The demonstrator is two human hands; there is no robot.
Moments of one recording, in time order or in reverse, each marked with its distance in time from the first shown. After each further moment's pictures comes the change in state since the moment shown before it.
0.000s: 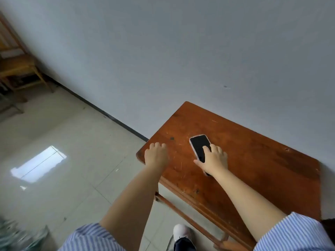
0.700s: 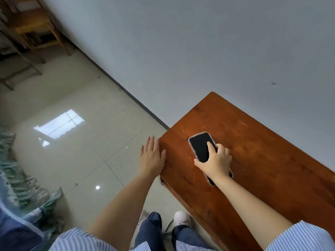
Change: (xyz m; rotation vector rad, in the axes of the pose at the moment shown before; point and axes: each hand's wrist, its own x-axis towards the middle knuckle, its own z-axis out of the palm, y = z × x) left_hand 0.049 -0.055 0.061 -0.268 0.003 -0.185; right_hand 0.075 -0.023 0.042 0.152 0.062 -0.011
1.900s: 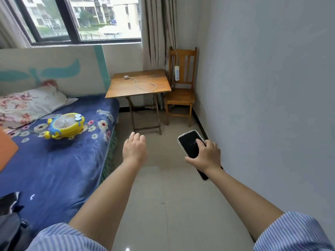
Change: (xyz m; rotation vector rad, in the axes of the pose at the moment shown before) left_hand 0.331 -0.632 -0.529 0.212 0.563 -0.593; right_hand 0.327 -0.904 0.067 0.173 0.021 -0.837
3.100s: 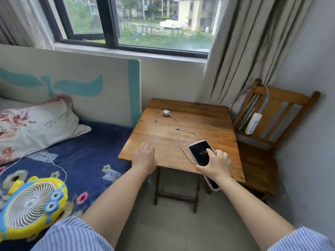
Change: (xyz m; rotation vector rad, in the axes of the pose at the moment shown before) left_hand 0.826 -0.242 0.120 0.038 -0.124 -0.215; right_hand 0.852 -0.248 0.277 -0.142 -0.237 -0.214
